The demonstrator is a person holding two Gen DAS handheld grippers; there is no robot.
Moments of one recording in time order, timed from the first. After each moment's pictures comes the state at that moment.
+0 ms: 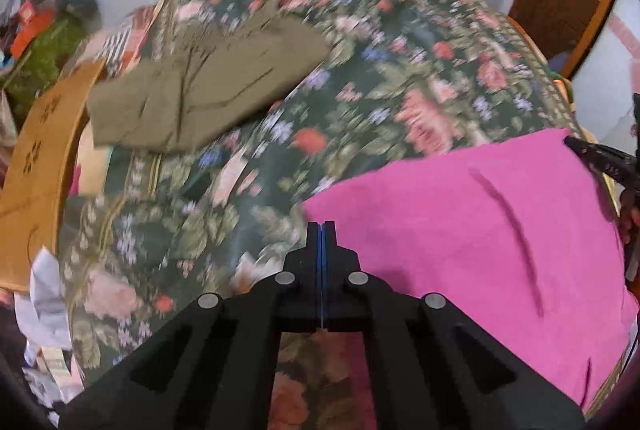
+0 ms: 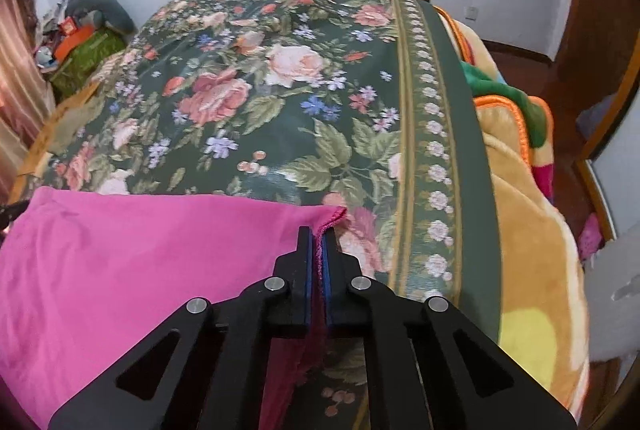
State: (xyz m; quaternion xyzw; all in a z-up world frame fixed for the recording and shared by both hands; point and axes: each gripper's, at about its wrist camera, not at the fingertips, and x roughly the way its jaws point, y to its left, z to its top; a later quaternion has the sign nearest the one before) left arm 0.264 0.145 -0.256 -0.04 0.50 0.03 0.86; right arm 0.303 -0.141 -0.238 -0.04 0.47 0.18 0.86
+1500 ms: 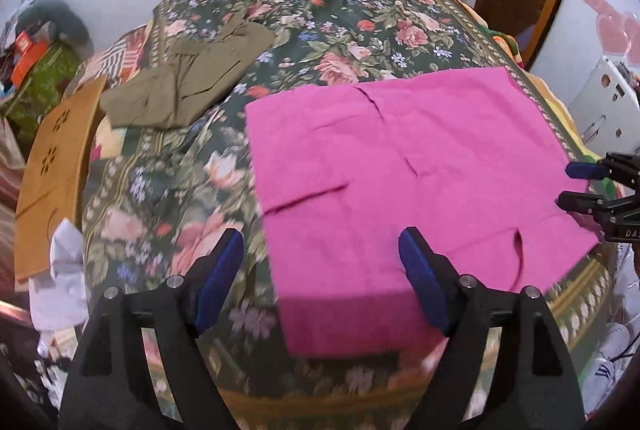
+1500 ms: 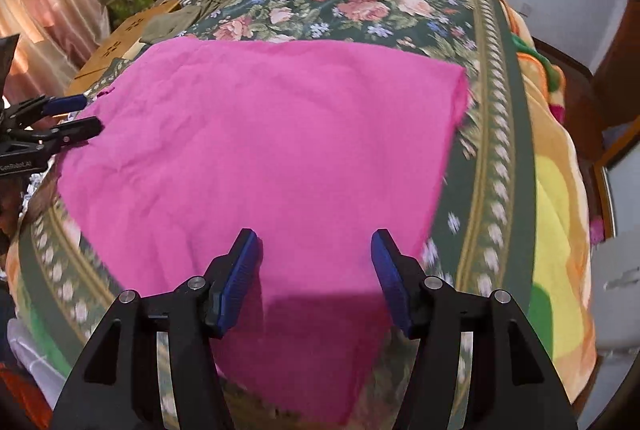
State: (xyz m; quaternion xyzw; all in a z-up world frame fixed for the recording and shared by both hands) left arm 0.160 0.089 -0.220 0.00 0.49 0.00 0.87; right arm 0.150 -0.115 -0.209 -0.10 0.52 0.26 0.81
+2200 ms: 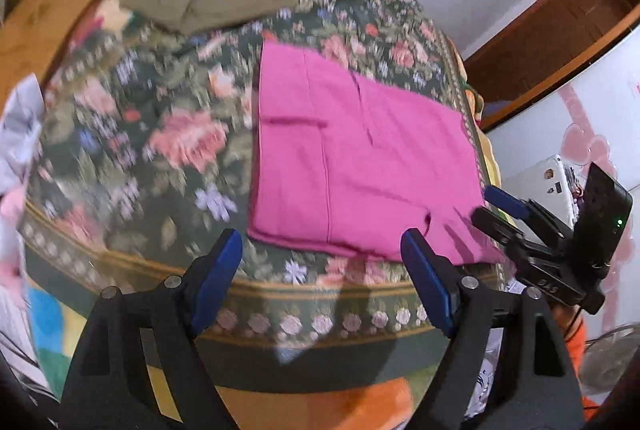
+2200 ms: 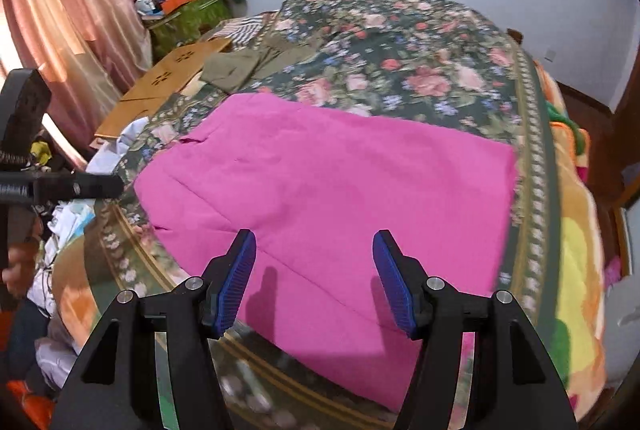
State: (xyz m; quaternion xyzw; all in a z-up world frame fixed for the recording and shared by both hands) left arm 0.112 0.116 -0.207 -0.24 0.52 -0.03 0.82; right arm 0.130 -0.055 -0.172 -0.08 0.45 0.33 0.83
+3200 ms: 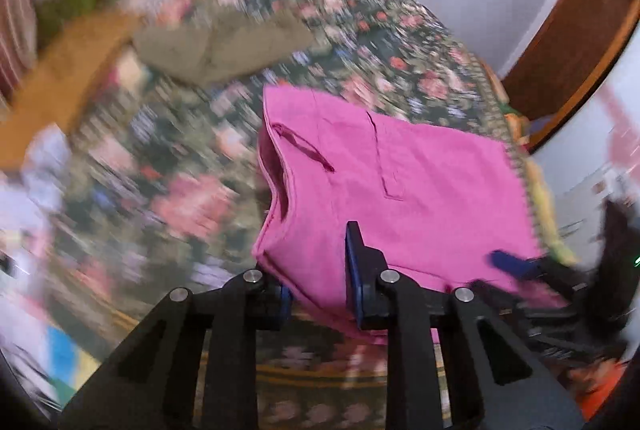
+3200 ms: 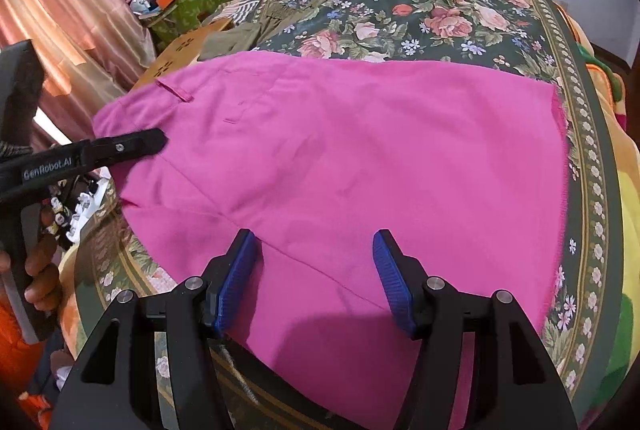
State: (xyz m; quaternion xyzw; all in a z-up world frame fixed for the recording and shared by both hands) left arm 0.142 0.093 -0.207 -0.13 0.45 0.07 0.88; right arm 0.136 -0.053 -0.211 -0.03 0.50 0.34 0.79
